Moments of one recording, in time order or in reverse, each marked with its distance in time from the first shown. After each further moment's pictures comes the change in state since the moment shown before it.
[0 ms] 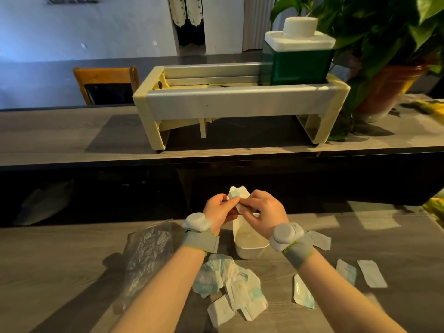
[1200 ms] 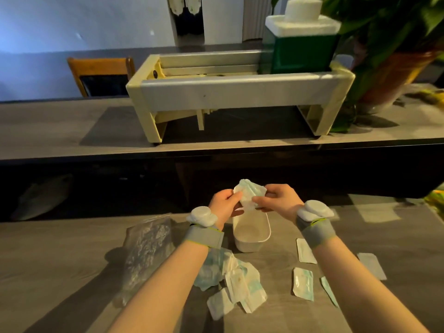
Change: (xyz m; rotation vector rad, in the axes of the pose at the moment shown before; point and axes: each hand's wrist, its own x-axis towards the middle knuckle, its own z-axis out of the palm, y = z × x) left_hand 0.005 -0.006 0.014 0.082 -0.021 0.012; right_hand 0.013 0.024 -0.029 0.579 -0.273 0.570
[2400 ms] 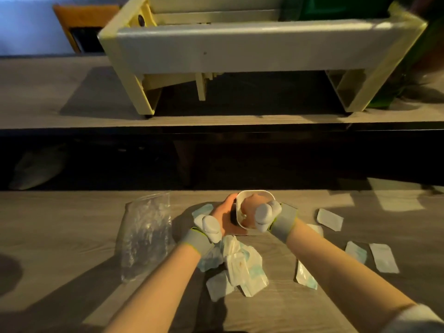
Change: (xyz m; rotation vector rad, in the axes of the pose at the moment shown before) left_hand 0.011 -0.077 -0.024 0.603 -0.252 -0.097; right_hand 0.036 0.031 0.076 -1.006 -0.443 -0.020
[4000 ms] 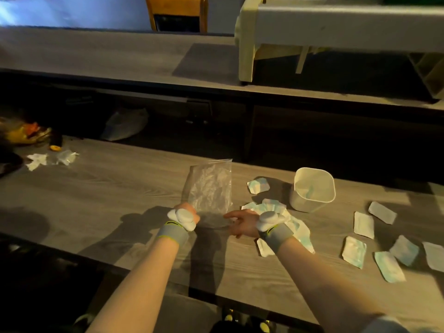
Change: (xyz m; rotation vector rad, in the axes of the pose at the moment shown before) left_hand -0.165 -0.139 -0.090 0.322 0.311 -0.635; right_hand -0.037 -0.148 0.099 0.659 -0.294 -0.187
